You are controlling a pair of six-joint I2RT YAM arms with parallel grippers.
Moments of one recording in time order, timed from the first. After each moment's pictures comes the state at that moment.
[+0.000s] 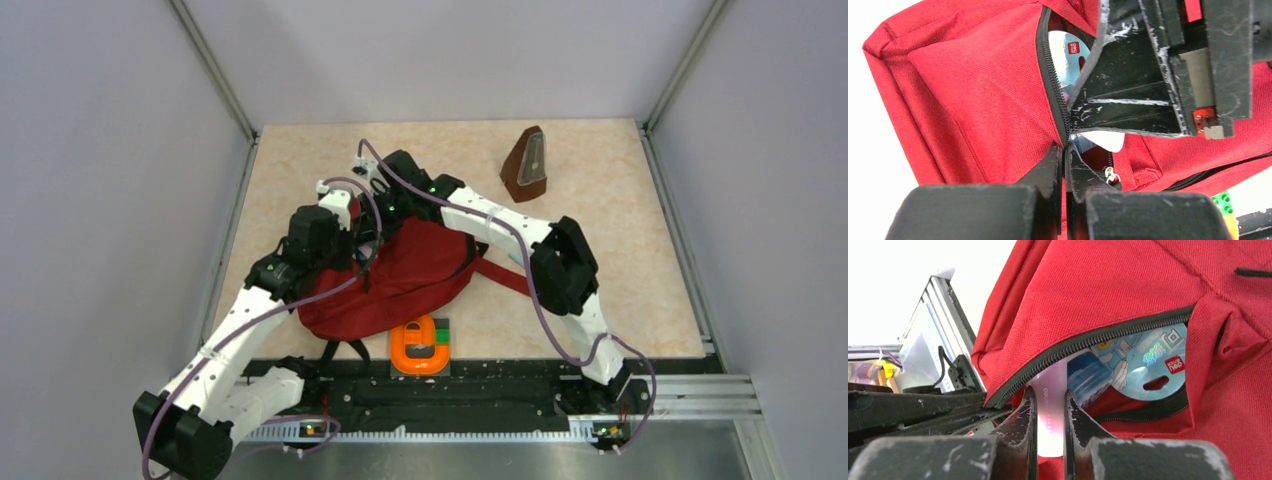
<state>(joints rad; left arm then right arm) -0.39 0.94 0.84 -0.55 -0.07 -0.14 0.89 2.16 1.94 -0.49 -0.44 0.39</state>
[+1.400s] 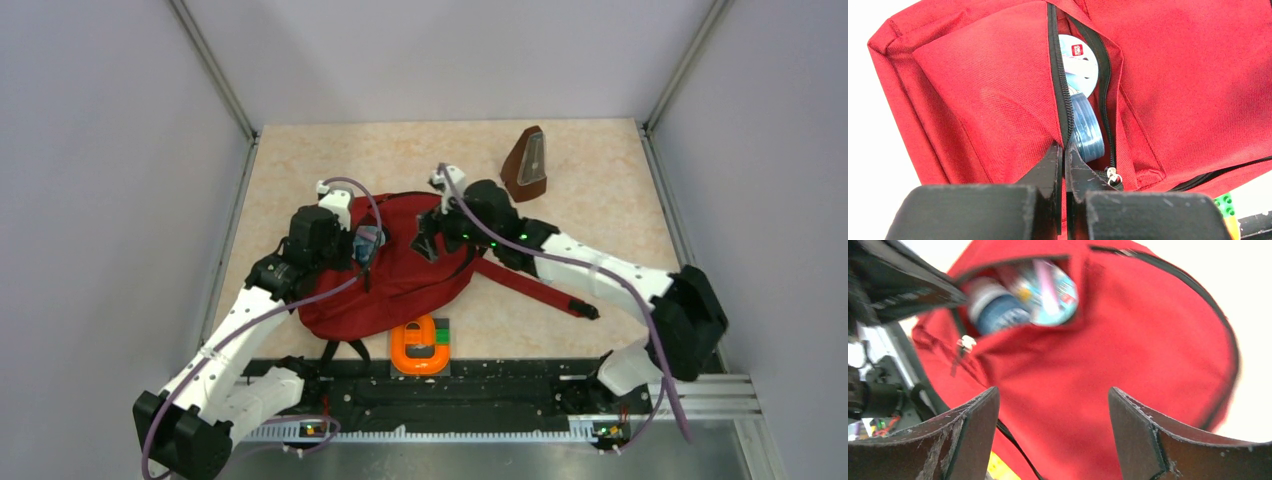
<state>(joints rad) -0.39 0.94 0.84 -0.55 -0.09 -0.14 0.86 1.56 1.18 -0.05 -0.16 0.19</state>
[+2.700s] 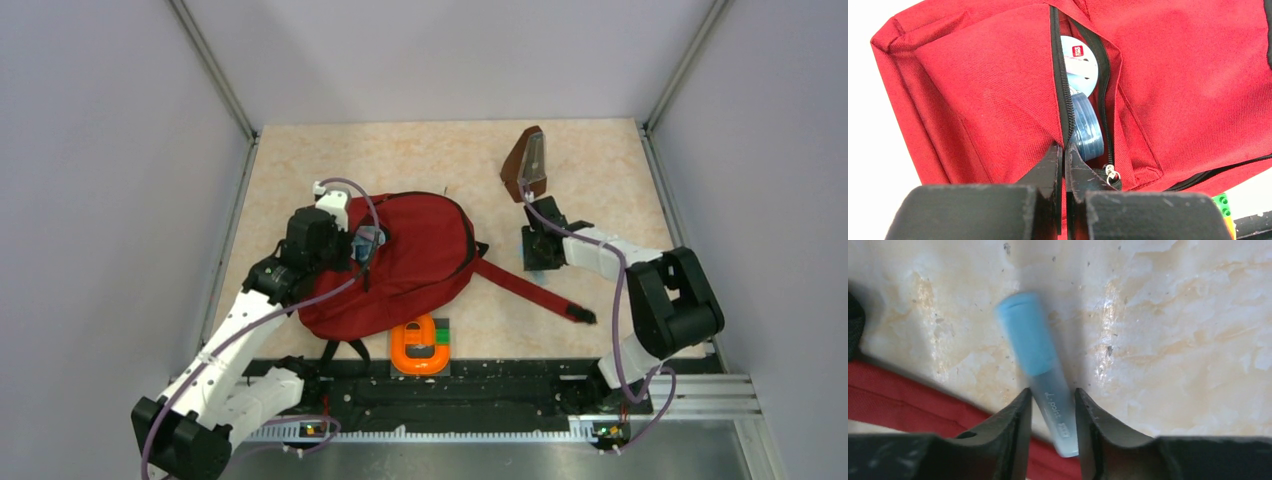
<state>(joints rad) -0.39 0.93 0.84 -0.55 -0.09 -0.16 0.38 1.57 0.85 -0.39 0.16 0.30</state>
